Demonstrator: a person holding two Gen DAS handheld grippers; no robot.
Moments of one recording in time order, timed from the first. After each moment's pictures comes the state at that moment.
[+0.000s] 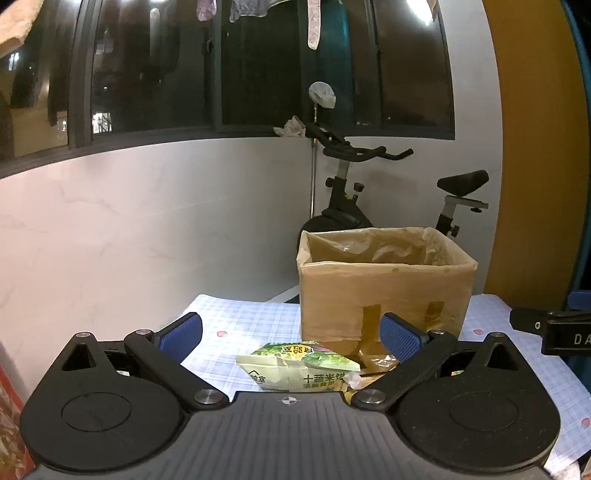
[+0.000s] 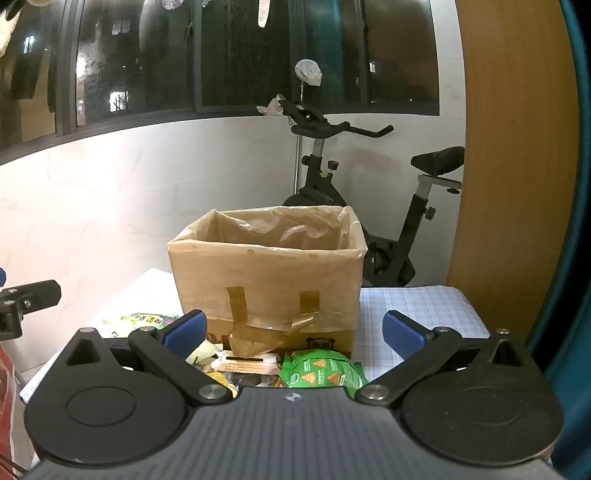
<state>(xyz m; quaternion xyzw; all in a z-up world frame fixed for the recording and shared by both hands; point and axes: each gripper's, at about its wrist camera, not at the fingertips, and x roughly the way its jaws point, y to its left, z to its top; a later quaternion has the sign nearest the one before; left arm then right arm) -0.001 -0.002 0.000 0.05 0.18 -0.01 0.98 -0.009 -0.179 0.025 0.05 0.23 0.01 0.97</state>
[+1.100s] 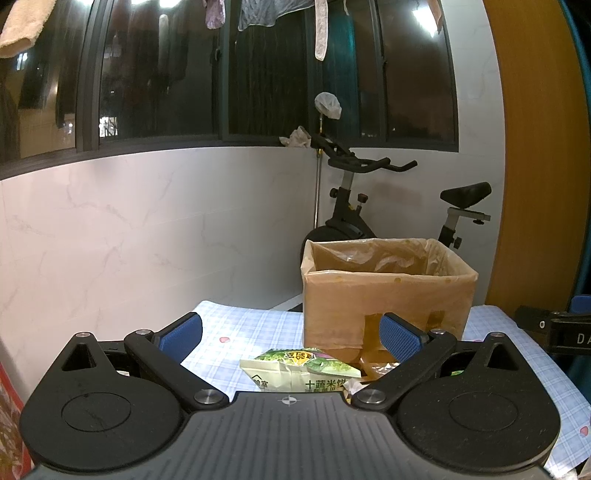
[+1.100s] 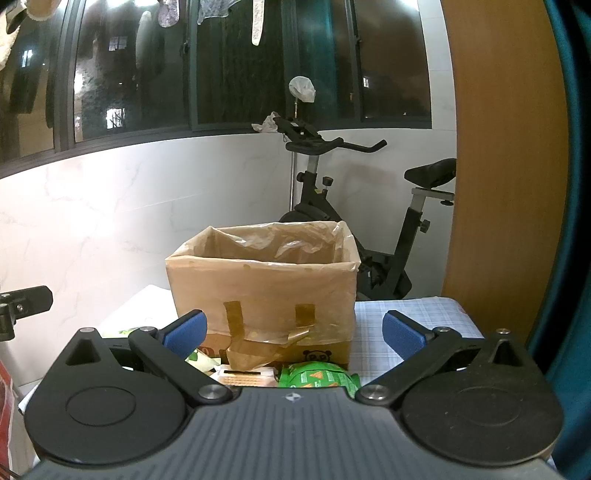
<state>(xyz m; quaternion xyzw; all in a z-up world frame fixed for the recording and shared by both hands) -0.009 0.002 0.002 0.04 0.16 0.00 0.99 -0.021 -0.183 0.025 0.05 0.20 0.00 0.98</state>
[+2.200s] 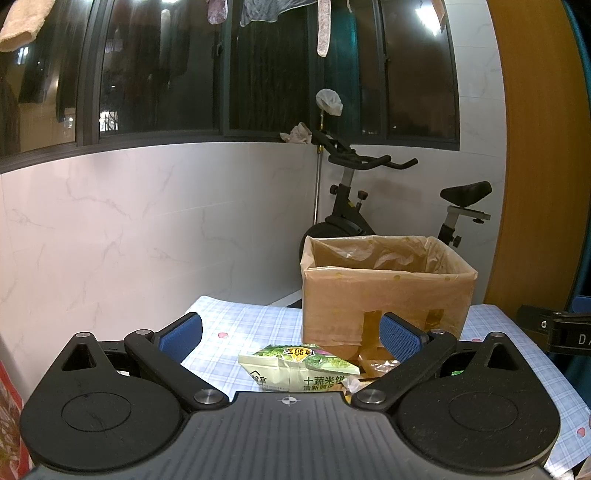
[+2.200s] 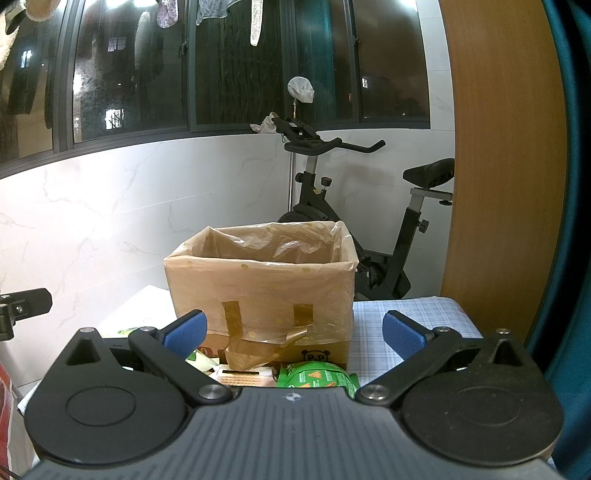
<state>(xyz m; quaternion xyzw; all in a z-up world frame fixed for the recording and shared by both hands) -0.011 0.001 0.000 0.03 0.17 0.00 0.99 -0.021 -0.183 0.024 0.05 0.19 0.00 0.98</state>
